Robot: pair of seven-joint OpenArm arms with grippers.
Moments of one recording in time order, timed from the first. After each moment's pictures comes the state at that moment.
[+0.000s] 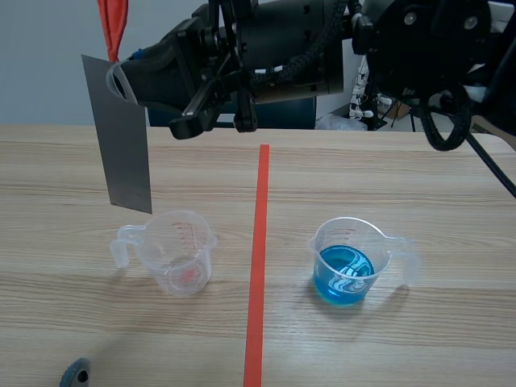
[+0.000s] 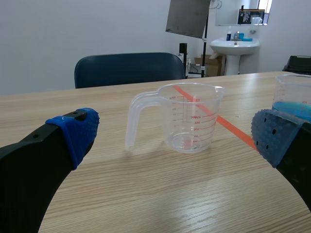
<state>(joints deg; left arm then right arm) 29.7 -17.0 1.7 51.0 5.3 -15.4 -89.0 45.0 34.6 -64.6 99.4 55.2 26.4 -8.7</state>
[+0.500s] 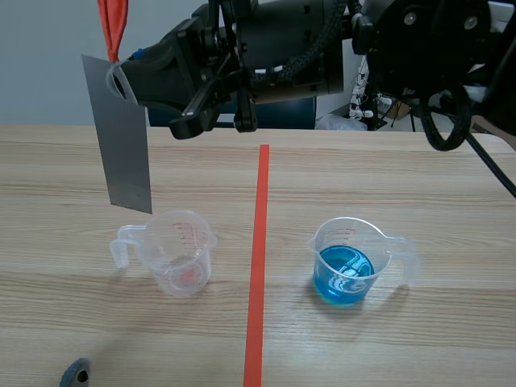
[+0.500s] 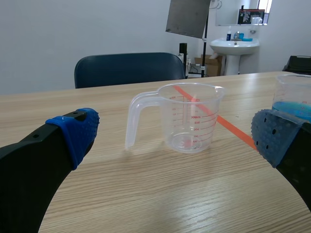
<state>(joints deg) 29.7 -17.0 1.7 51.0 5.3 -15.4 -89.0 45.0 34.6 -64.6 99.4 55.2 26.4 -8.7</state>
